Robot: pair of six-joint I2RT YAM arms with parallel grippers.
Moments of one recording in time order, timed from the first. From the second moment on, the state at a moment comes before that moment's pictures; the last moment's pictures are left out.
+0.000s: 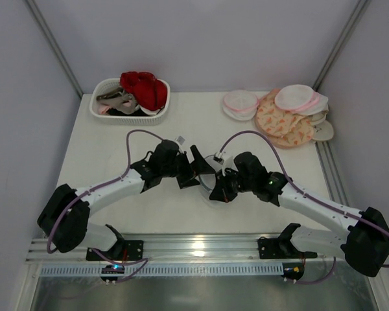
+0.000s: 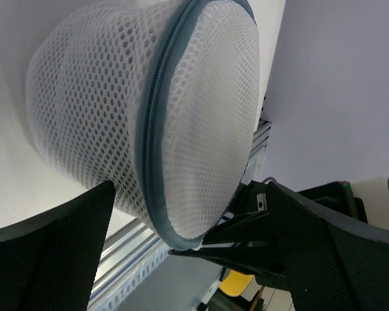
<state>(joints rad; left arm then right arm) -0.73 1.38 0.82 -0.06 0.33 -1.15 0.75 1.10 0.68 -0.27 -0.45 0.33</state>
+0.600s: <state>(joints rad) -0.78 1.50 0.86 0.04 0.33 -1.19 0.76 1.06 0.68 -0.29 -0.40 0.31</state>
